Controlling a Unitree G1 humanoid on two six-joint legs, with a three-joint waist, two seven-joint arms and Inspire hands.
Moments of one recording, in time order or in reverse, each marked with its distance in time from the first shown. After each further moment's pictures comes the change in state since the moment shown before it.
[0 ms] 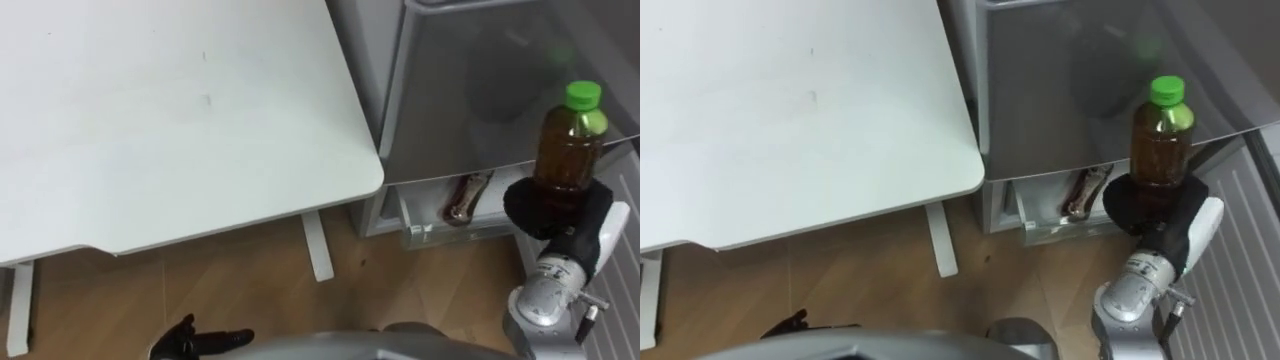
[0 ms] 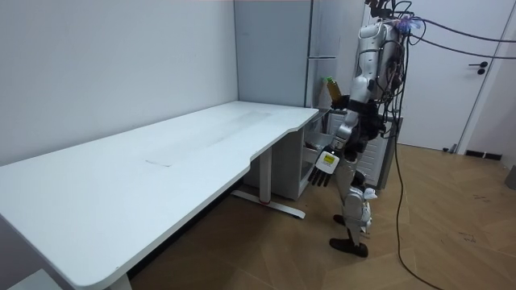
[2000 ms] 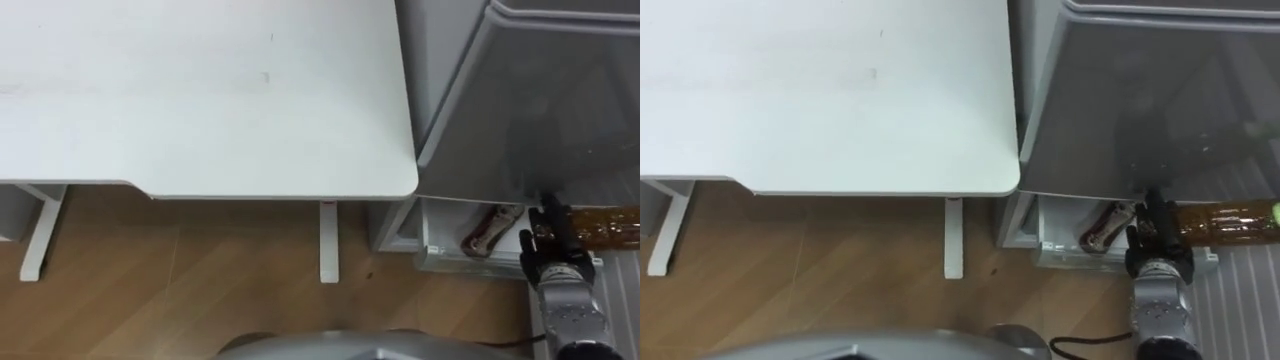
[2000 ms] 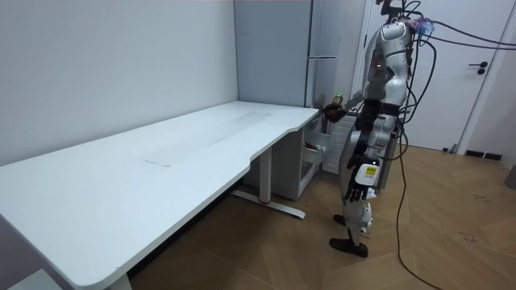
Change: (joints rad) left arm 0.172 -0.015 0.257 -0.101 0.016 0.104 -0.003; right arm -0.250 -0.050 -0.232 0.506 1.191 0.091 0.583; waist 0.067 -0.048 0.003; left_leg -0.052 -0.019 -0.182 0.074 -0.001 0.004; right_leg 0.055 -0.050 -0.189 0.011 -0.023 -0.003
